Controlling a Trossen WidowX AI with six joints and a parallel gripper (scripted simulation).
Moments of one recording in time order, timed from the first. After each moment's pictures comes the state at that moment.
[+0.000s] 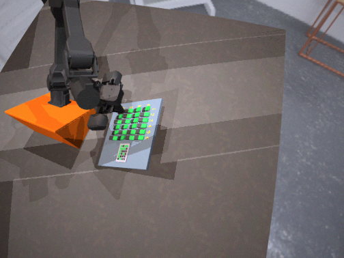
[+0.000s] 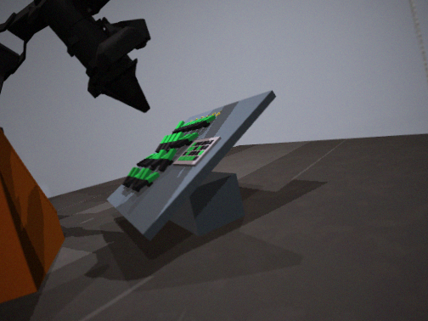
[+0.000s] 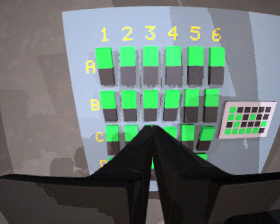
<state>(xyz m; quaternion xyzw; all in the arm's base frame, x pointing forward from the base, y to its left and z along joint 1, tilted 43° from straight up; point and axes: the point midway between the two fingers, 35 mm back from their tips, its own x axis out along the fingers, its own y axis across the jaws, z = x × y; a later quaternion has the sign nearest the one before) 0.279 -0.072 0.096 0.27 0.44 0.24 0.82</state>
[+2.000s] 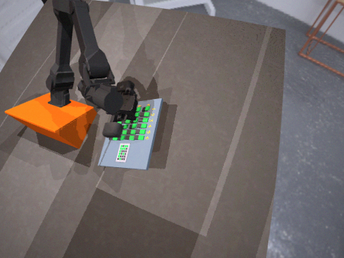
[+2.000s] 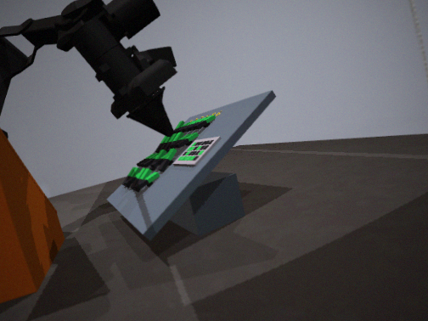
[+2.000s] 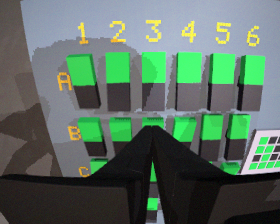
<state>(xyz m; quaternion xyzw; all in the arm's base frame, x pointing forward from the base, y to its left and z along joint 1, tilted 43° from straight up) 0.310 -0.038 0.066 0.27 0.45 0.25 0.82</state>
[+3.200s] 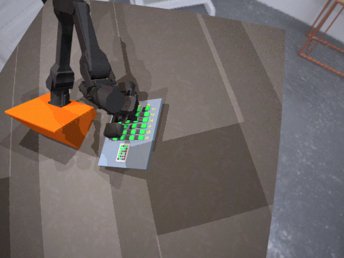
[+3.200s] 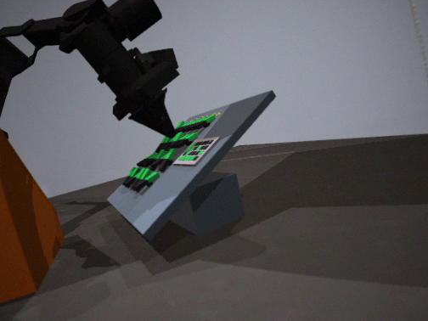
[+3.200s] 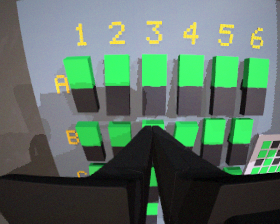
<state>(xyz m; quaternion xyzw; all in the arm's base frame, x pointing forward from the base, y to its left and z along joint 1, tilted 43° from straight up) 0.313 -0.036 0.064 0.27 0.44 0.25 0.82</state>
